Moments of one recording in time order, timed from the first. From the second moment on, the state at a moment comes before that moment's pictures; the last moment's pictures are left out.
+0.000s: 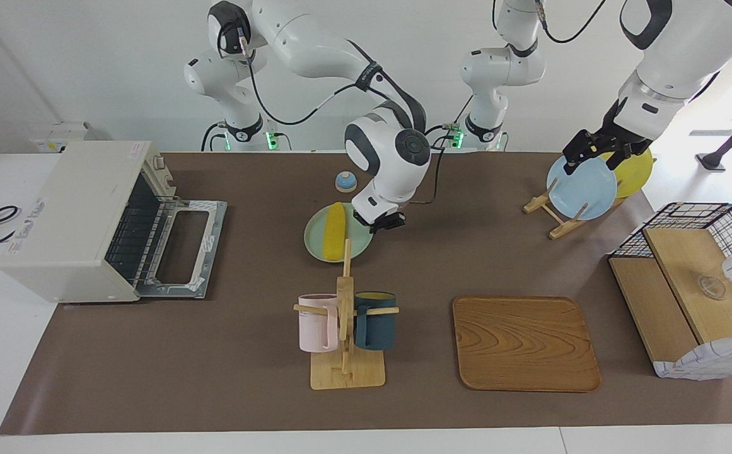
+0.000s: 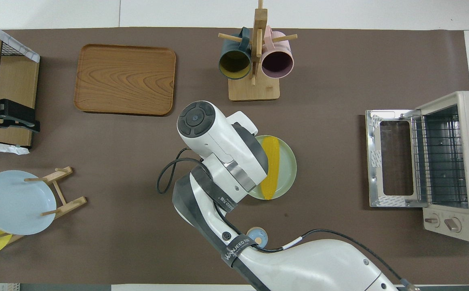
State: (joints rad) left arm -0.05 0.01 -0.02 -1.54 -0.03 1.47 -0.13; right arm 0.74 0.54 -0.04 -1.50 0.02 1.87 0.82
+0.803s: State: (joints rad) left arm -0.05 0.01 -0.02 -1.54 -0.03 1.47 -0.13; right arm 0.69 0.44 -0.03 -1.55 0.03 1.88 0.88
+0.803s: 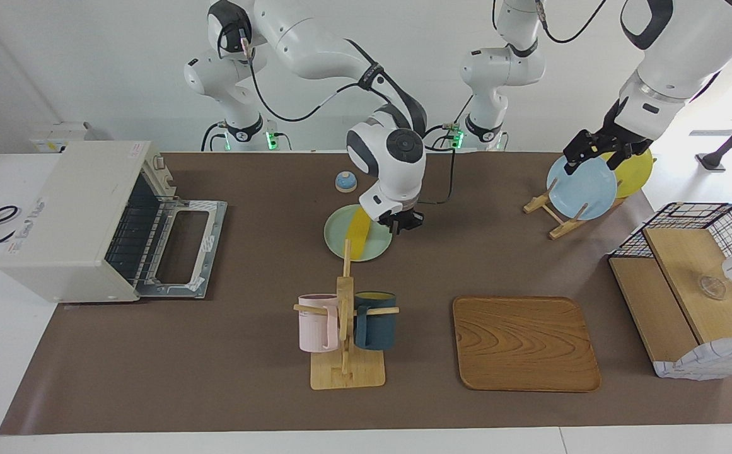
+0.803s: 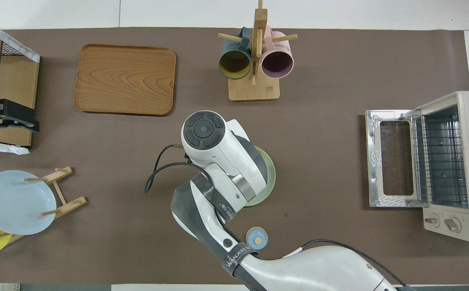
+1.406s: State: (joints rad) left arm -0.13 0.00 -0.04 -1.67 -0.04 1.64 -0.15; right arm 0.27 0.22 -0.04 -1.97 -0.02 2.00 0.45
